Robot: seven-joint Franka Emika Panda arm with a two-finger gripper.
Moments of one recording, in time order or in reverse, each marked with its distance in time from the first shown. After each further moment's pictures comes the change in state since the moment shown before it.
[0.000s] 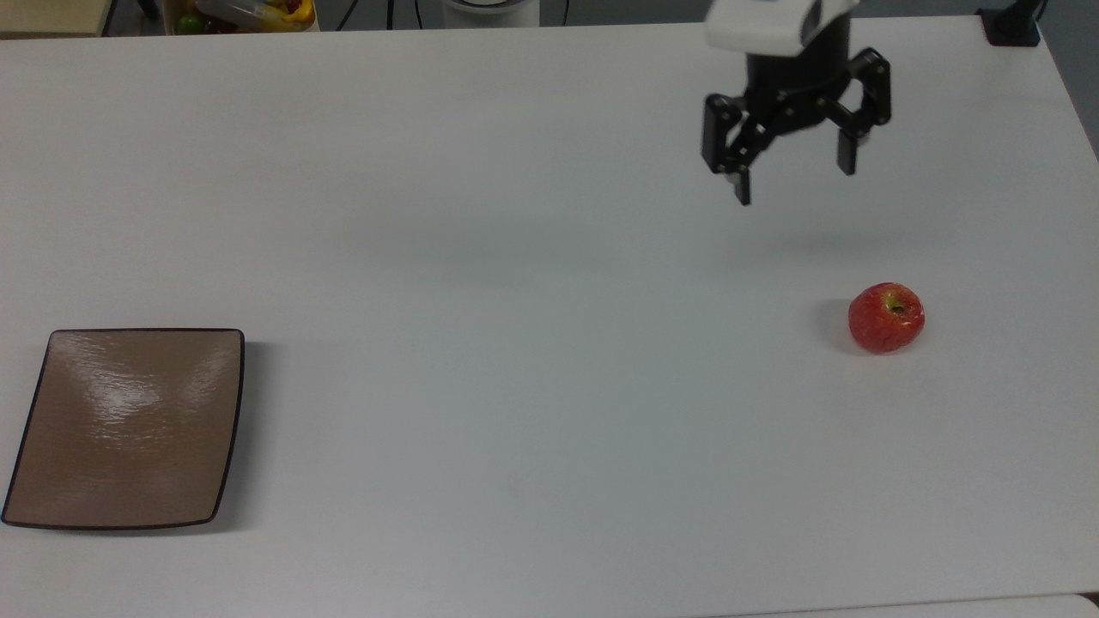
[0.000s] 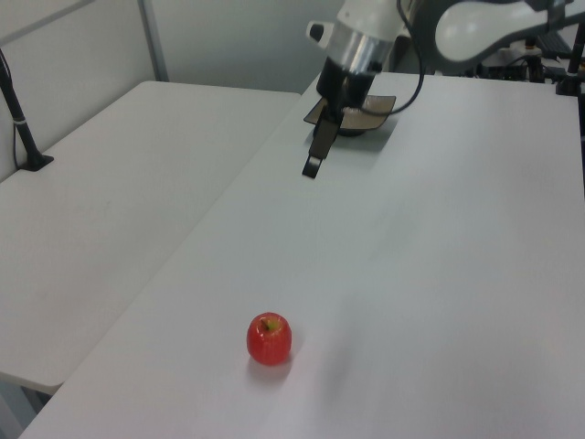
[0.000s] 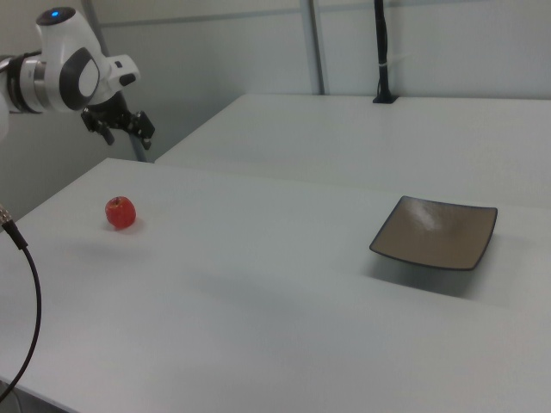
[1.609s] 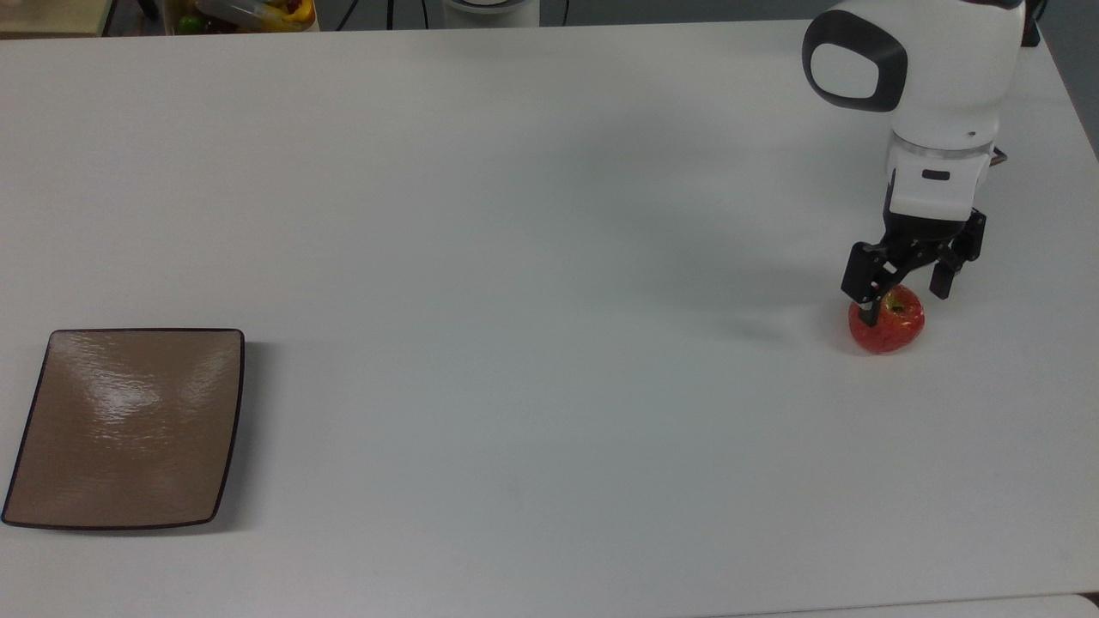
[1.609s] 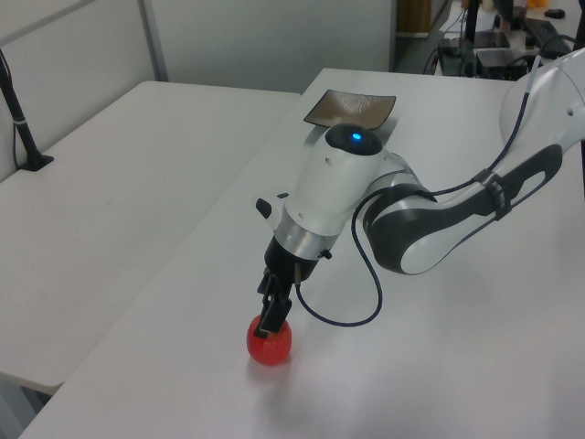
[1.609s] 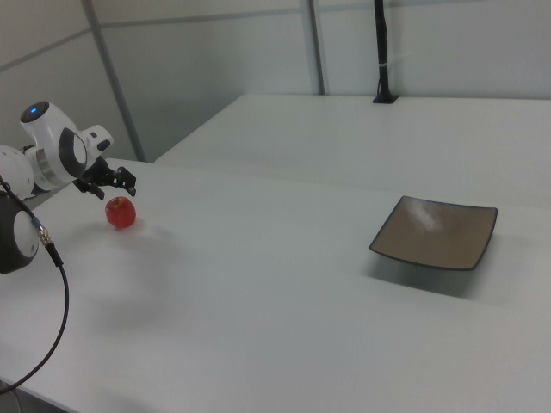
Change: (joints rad) arm 0.177 0.488 0.023 0.304 -0.281 0.214 0.184
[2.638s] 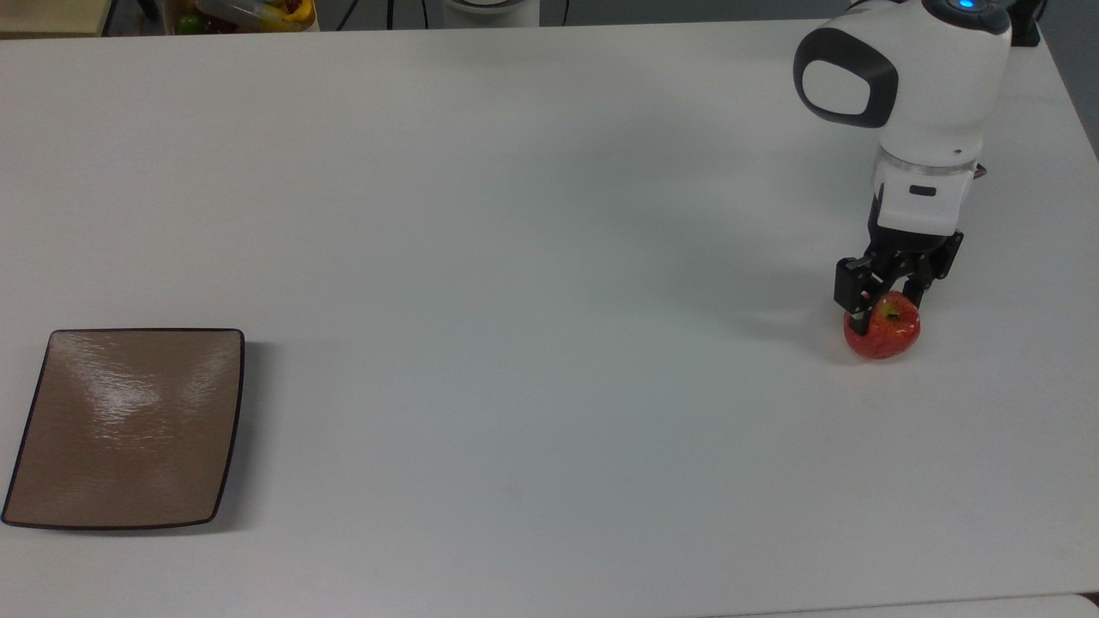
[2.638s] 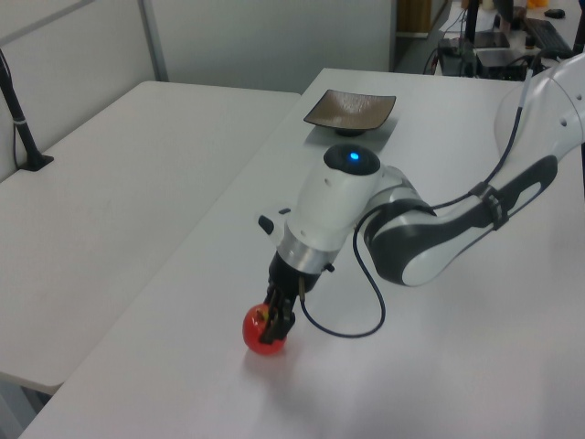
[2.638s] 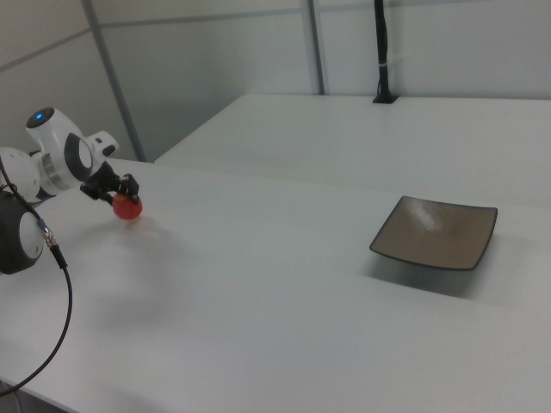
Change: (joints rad) arm -0.029 0.005 0.028 -0.022 -0.046 0.000 0.000
